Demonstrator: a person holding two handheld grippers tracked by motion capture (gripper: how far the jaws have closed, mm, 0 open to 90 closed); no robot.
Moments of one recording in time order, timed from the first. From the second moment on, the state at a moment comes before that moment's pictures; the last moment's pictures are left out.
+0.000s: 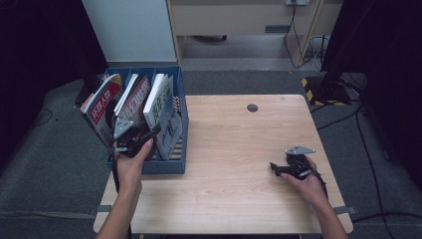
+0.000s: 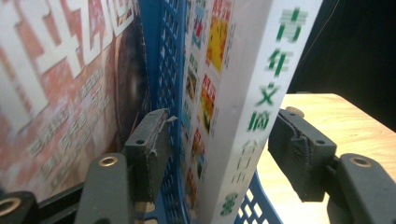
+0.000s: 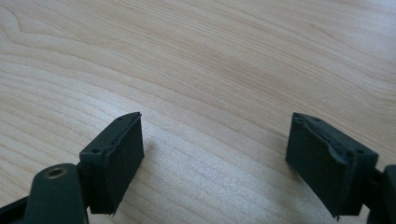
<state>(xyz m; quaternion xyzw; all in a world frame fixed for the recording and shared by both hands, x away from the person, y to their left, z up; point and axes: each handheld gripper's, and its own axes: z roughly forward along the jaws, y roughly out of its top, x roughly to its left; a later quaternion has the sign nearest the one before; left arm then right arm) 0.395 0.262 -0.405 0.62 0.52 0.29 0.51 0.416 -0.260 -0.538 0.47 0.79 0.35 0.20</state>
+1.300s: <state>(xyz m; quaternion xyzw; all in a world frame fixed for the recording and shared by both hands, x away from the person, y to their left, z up) 0.365 0.252 -0.432 0.66 0.50 0.27 0.49 0.416 -0.260 -0.538 0.47 0.79 0.35 0.20</state>
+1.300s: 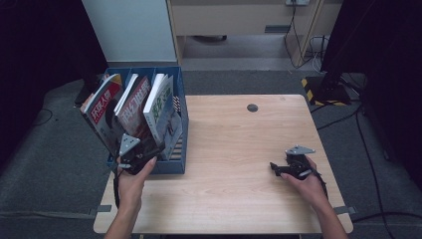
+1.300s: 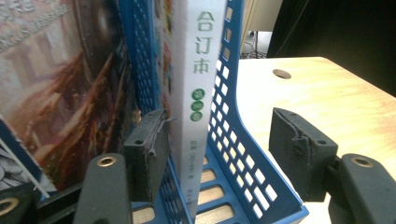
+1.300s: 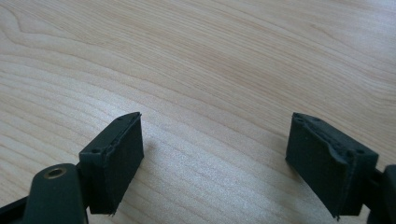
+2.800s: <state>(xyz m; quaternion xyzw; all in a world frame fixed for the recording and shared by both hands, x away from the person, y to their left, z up) 0.382 0.173 -0.440 0.75 0.42 0.19 0.47 0.416 -0.260 -0.538 0.47 0.79 0.35 0.20</state>
